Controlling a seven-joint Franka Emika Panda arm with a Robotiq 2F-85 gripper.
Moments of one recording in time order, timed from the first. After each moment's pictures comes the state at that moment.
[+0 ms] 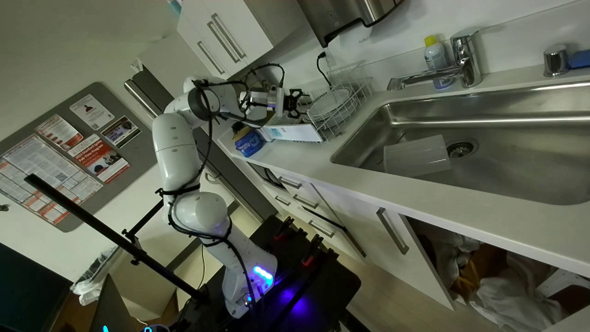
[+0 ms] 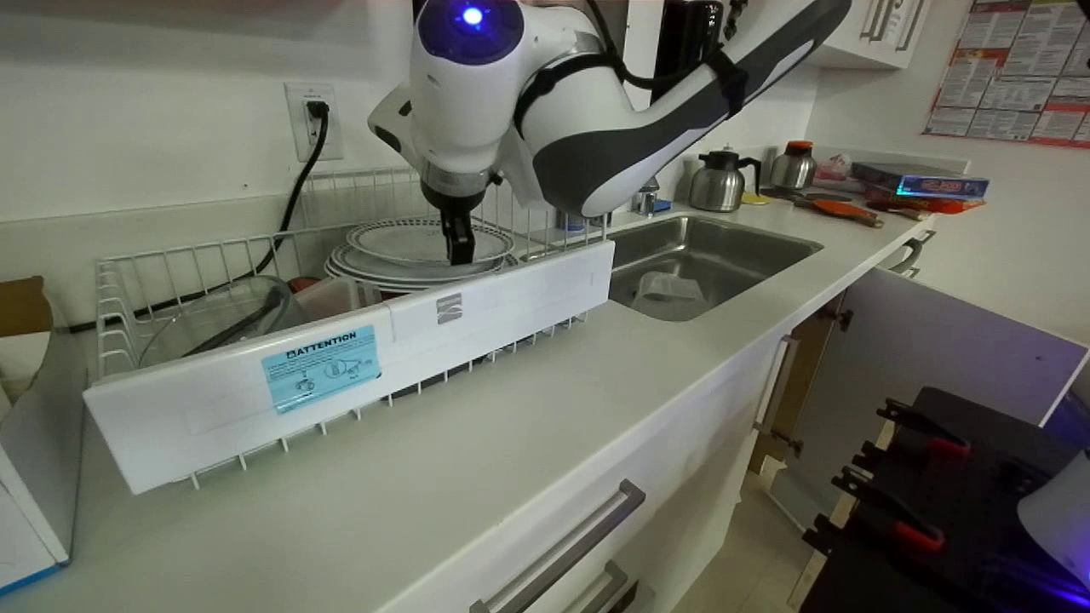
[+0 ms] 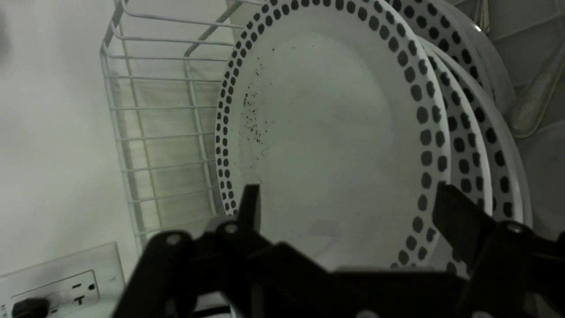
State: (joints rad) arm 0.44 0.57 0.17 -1.57 -1.21 2.27 0.14
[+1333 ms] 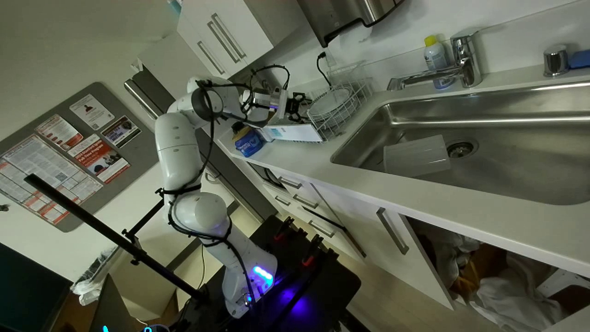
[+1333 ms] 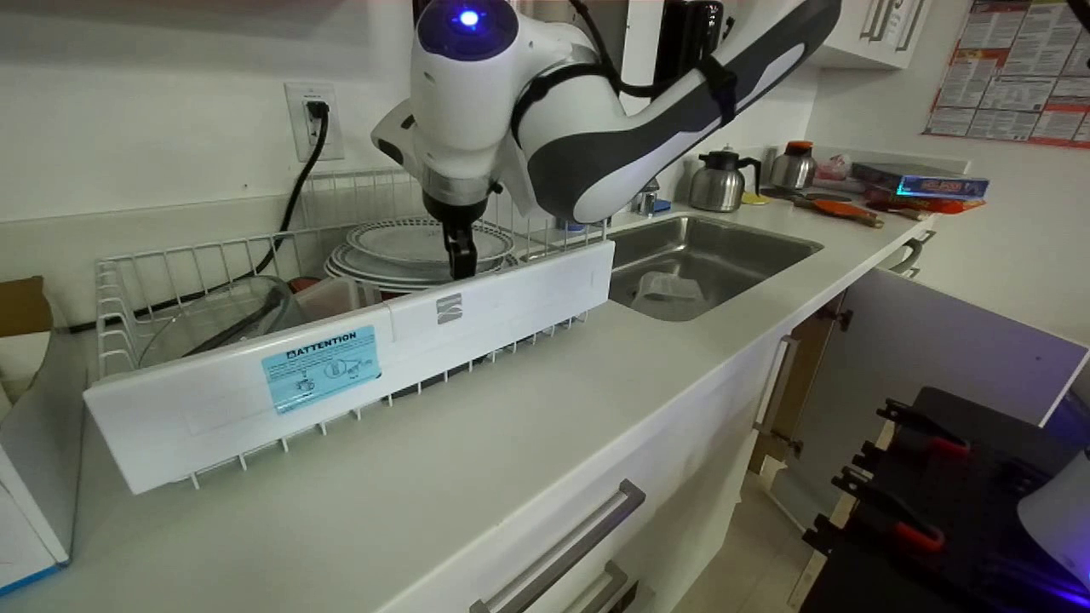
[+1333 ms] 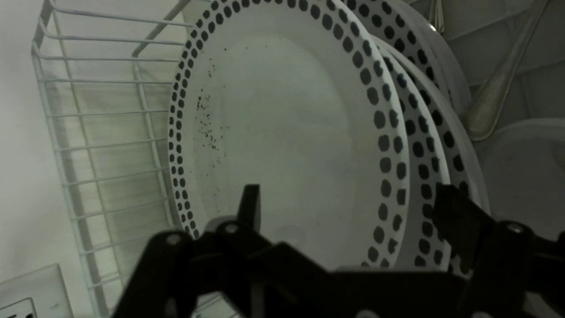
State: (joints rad) arm 0.42 0.60 0.18 -1.56 -1.10 2.30 0.06
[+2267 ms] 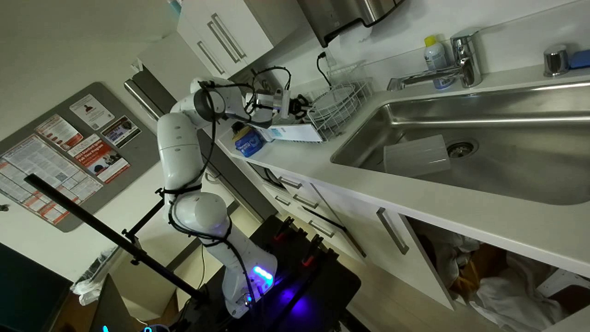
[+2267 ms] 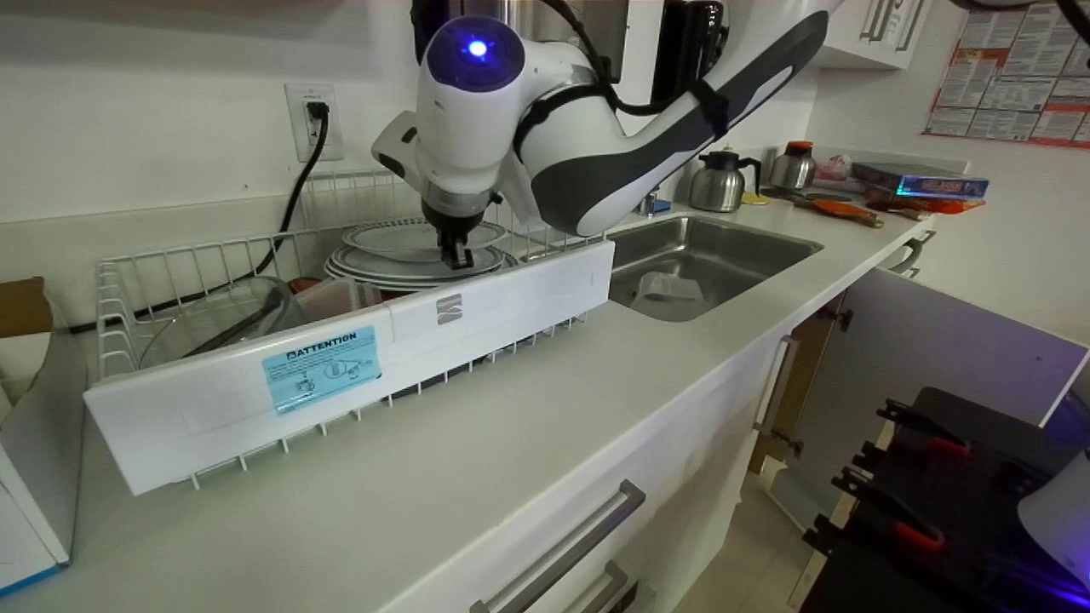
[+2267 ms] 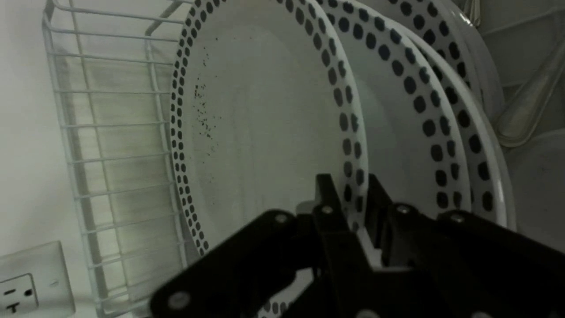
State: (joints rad) arm 0.42 0.62 0.16 -1.55 -1.18 2.35 0.07
